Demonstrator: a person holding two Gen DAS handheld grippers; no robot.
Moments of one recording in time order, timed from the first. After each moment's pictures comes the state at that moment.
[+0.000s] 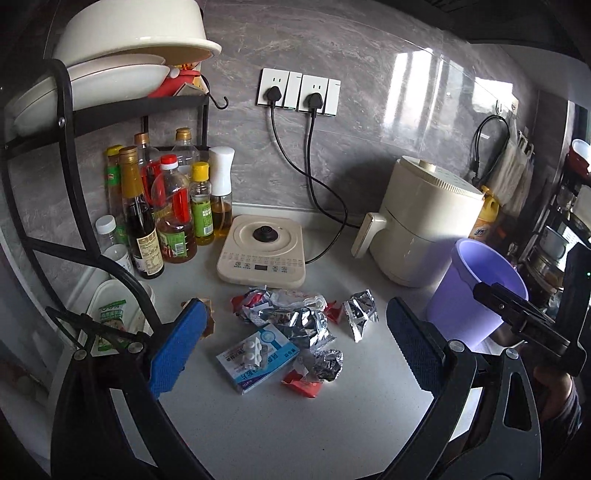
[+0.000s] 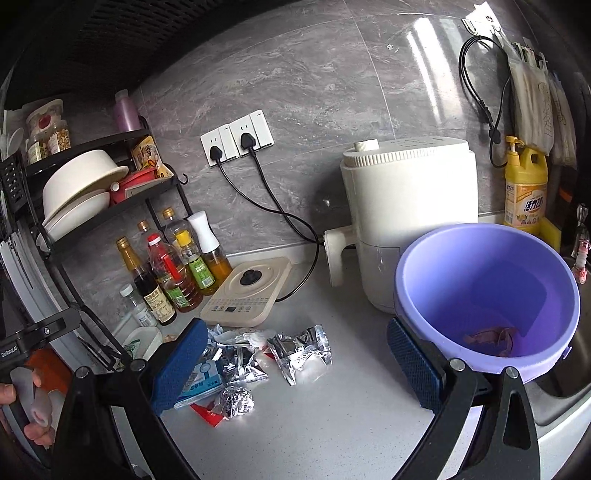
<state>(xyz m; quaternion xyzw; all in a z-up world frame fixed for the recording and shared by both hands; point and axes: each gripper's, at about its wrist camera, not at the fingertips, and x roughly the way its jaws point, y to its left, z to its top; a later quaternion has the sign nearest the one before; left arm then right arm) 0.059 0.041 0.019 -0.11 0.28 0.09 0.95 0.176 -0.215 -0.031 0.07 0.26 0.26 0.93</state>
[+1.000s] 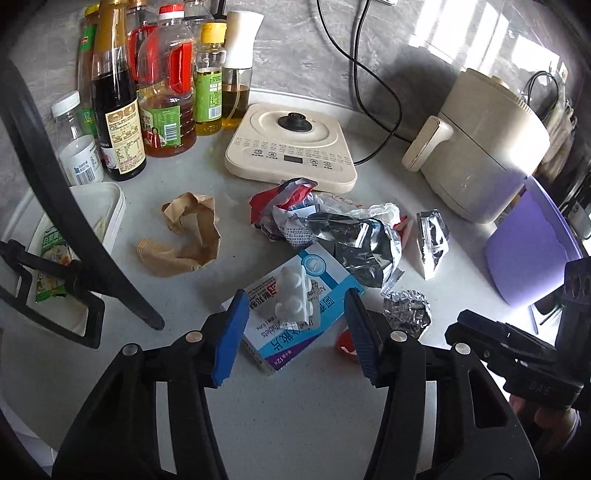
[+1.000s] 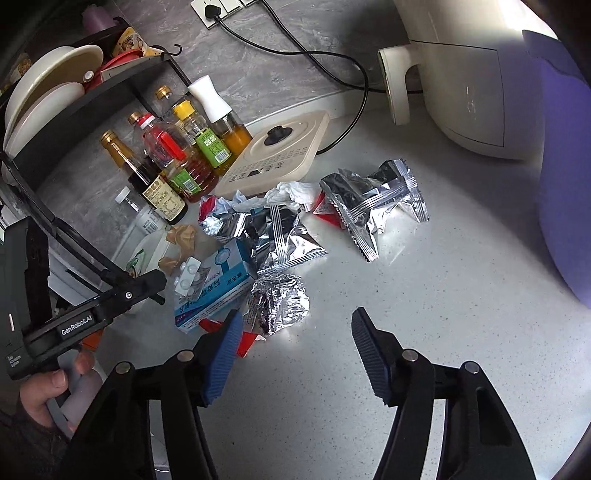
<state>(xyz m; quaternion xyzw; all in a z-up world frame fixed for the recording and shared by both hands) 0.129 0.097 -0.122 -0.16 0.42 0.07 0.89 0.202 -0.116 -0.164 0.08 0.45 0.31 0.83</state>
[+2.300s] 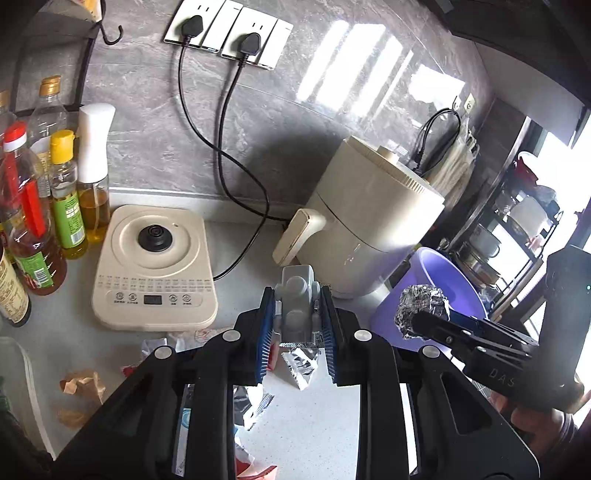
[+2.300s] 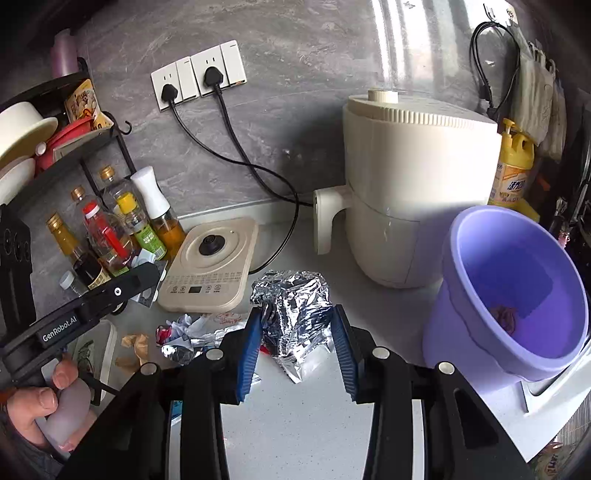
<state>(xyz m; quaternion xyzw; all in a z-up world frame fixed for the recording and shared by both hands) 0.224 0.068 -0.017 -0.17 0.31 -0.15 0.92 0.228 -0.134 -0.016 0.02 0.35 0.11 0.93</state>
